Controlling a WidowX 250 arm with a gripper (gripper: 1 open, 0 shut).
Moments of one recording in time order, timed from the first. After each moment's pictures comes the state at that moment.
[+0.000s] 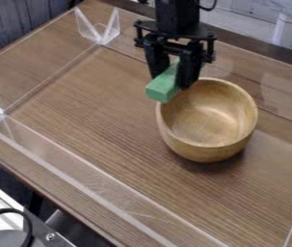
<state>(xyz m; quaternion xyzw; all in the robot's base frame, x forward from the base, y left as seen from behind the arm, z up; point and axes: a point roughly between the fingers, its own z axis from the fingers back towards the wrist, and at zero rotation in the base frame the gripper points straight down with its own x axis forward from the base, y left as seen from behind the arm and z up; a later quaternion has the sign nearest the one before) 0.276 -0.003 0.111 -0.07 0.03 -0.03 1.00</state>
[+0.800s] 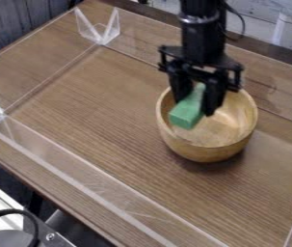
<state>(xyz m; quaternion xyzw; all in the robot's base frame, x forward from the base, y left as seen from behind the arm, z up) 0.273 -0.046 0.084 -0.07 0.04 -0.05 1.00</state>
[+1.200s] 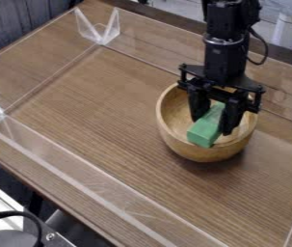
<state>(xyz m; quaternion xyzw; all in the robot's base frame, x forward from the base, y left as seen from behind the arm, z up) 0.277 -0.059 0.071 -0.06 0.07 -0.04 0.99</state>
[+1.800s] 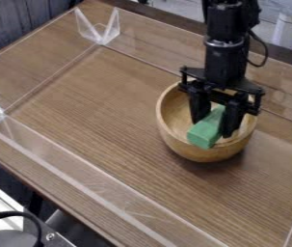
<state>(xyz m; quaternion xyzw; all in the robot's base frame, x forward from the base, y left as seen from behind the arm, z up) 0.279 -0.051 0.065 -0.07 0.07 -0.04 0.99</state>
